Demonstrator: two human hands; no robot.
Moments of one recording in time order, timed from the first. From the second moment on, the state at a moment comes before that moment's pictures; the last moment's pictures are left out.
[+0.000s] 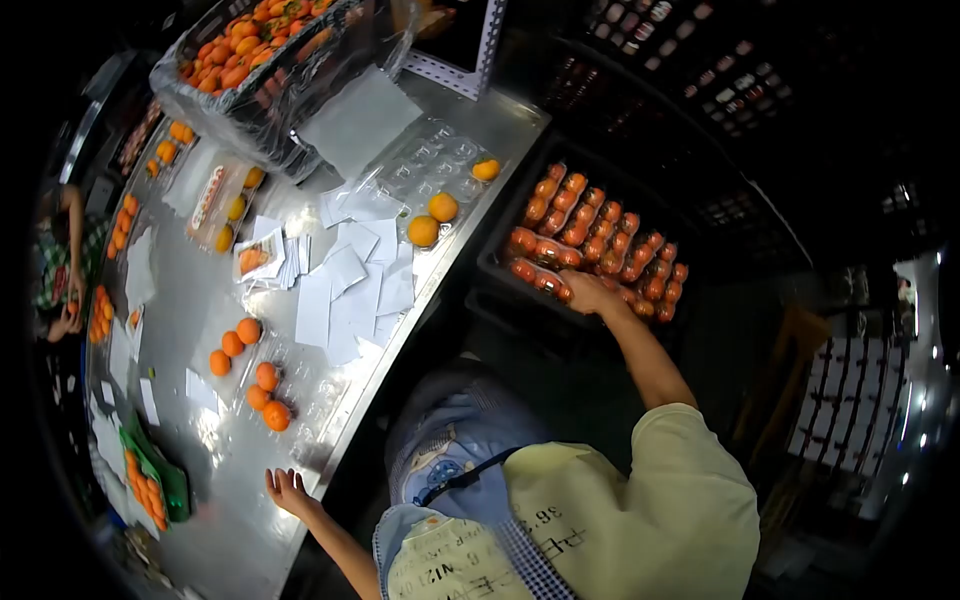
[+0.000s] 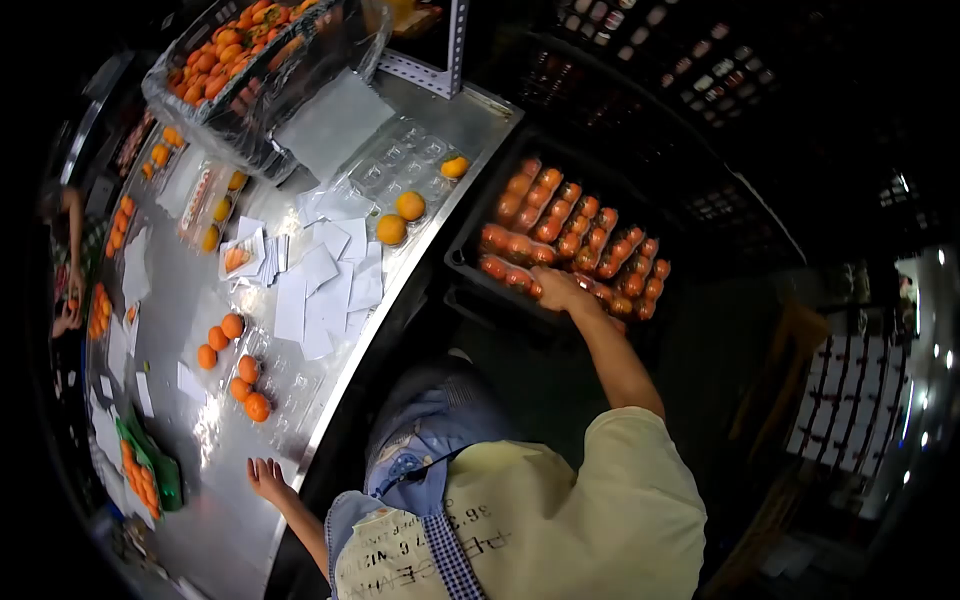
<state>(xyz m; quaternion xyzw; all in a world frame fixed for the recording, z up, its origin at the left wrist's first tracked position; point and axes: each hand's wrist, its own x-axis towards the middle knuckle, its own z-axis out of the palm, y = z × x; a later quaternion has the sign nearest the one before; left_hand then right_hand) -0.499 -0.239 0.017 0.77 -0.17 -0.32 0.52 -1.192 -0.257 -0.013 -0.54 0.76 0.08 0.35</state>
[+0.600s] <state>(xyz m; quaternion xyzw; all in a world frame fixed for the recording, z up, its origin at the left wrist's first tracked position) -0.622 -0.248 0.048 0.71 -0.23 -0.39 0.53 -1.225 -0.313 0.252 -0.47 0.68 -0.45 0.34</state>
